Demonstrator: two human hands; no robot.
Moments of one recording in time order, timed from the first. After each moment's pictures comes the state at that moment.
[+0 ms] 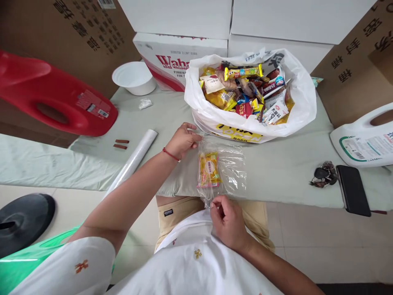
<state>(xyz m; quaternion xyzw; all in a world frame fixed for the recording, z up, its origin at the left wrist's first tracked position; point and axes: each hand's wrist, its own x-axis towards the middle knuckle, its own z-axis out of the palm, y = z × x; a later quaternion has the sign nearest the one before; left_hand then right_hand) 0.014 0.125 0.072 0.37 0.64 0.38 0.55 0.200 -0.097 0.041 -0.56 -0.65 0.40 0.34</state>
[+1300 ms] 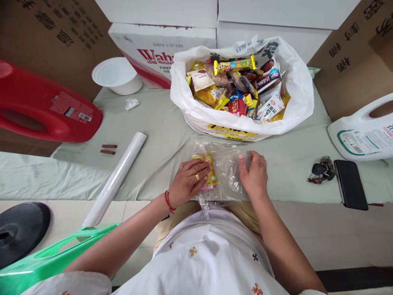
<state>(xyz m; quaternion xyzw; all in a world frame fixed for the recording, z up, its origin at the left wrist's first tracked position) 0.011 0.016 0.007 0.84 0.41 0.29 0.19 0.271 0.025 0.017 -0.75 -0.56 0.19 0.30</state>
